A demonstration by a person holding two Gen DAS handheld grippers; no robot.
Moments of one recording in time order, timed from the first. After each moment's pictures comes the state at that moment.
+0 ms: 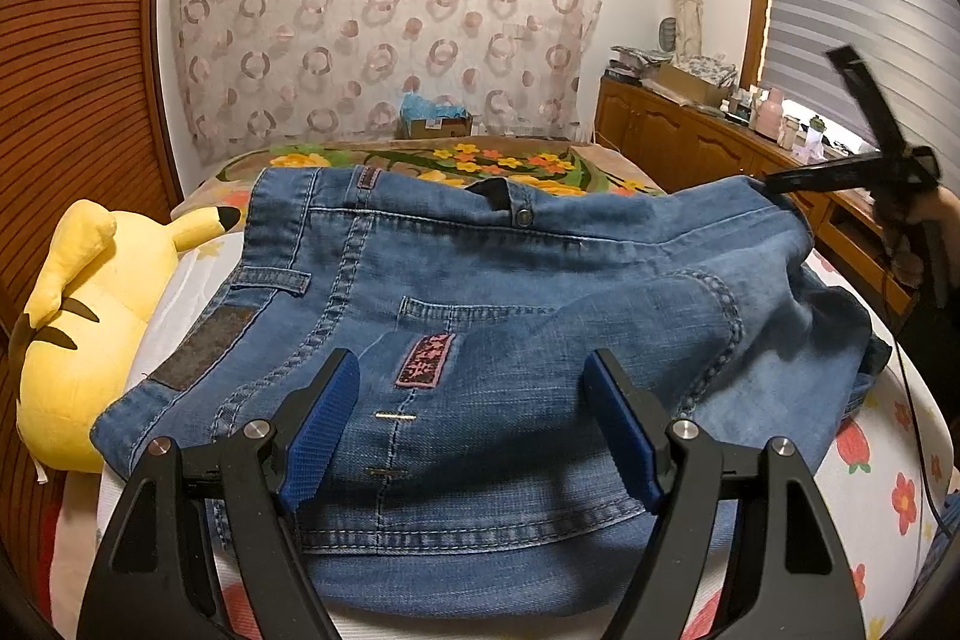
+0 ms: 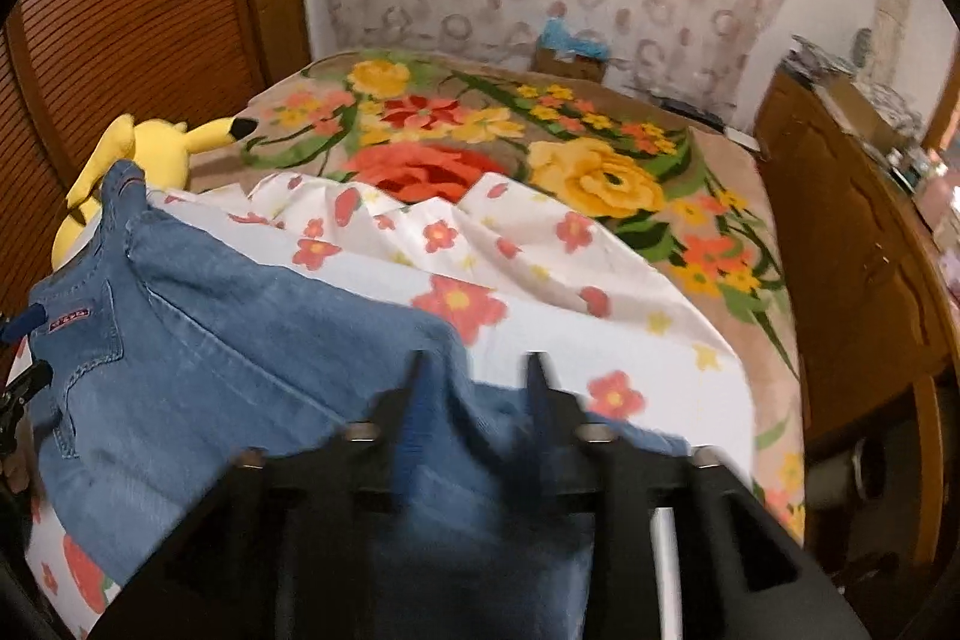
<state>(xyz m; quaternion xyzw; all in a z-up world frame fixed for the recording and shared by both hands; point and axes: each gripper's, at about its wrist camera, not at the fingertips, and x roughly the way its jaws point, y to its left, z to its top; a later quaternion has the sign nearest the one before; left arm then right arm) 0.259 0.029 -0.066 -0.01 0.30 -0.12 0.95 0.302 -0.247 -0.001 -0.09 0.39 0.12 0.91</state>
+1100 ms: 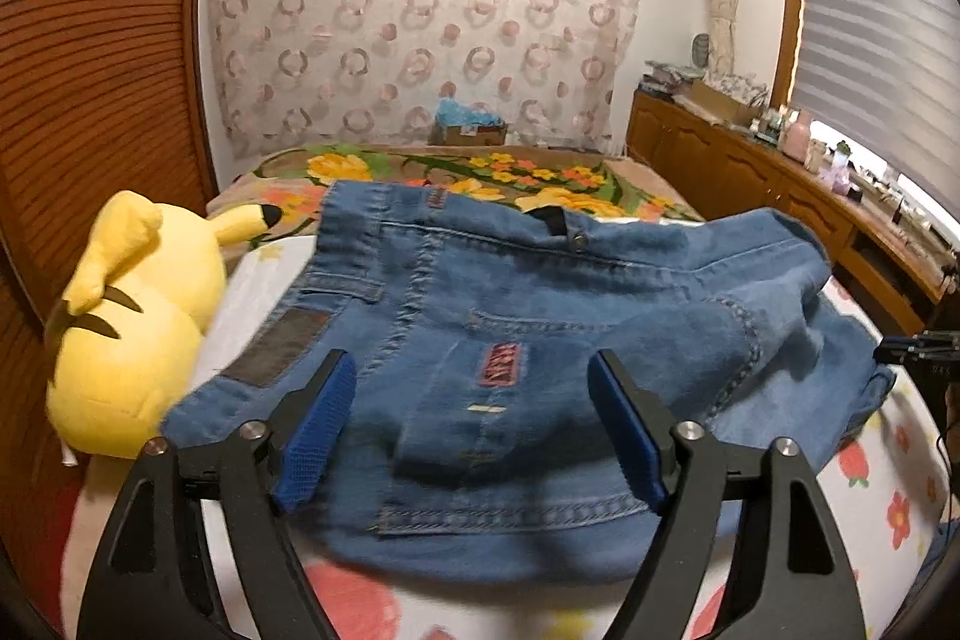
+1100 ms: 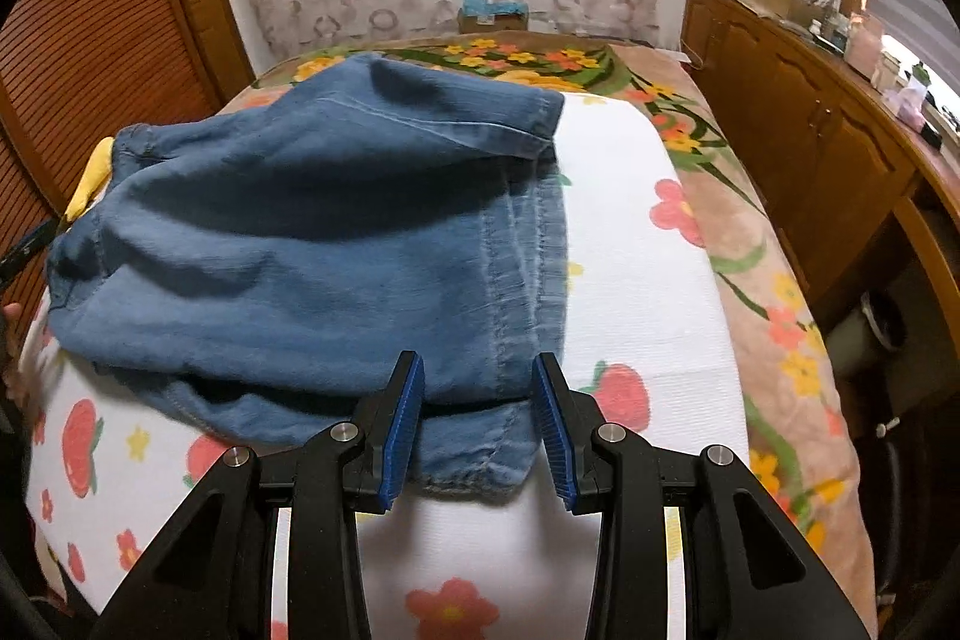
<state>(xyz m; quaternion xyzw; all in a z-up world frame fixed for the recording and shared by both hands) 0.242 0.071 -0.046 -0.02 0.30 -0.08 0.95 0.156 -0.305 -0.050 0.01 0.41 0.06 0.91</state>
